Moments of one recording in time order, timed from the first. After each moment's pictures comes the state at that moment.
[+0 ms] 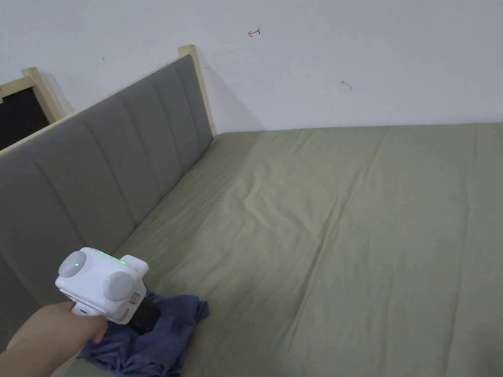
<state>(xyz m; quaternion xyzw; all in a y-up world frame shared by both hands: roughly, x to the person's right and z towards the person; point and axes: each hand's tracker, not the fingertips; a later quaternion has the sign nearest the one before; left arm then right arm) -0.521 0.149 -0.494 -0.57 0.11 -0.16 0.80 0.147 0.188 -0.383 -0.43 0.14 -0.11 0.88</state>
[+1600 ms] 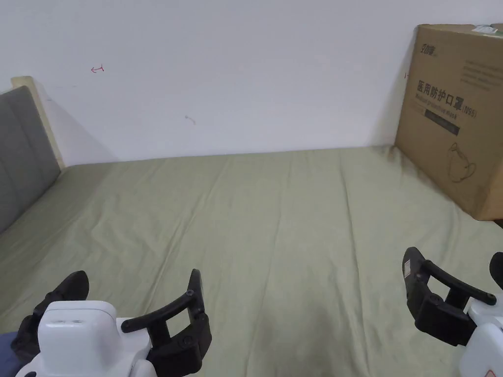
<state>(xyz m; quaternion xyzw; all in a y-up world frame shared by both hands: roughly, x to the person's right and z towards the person) -0.164 0.270 -0.280 0.04 -0.03 0.00 1.00 0.182 0.276 -0.276 -0.01 -0.04 -0.04 1.00</state>
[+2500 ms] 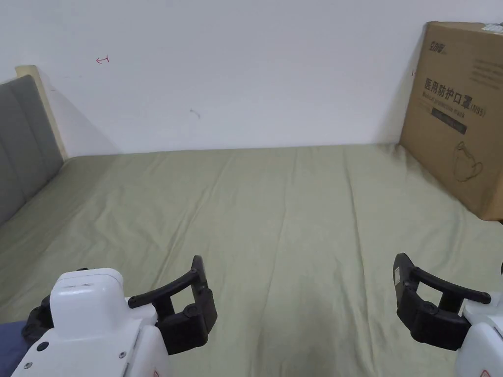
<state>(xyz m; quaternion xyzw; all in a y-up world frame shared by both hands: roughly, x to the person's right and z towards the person) -0.172 0.277 -0.300 -0.03 0.01 0.05 1.00 0.160 0.278 -0.278 -0.03 -0.04 -0.01 1.00</state>
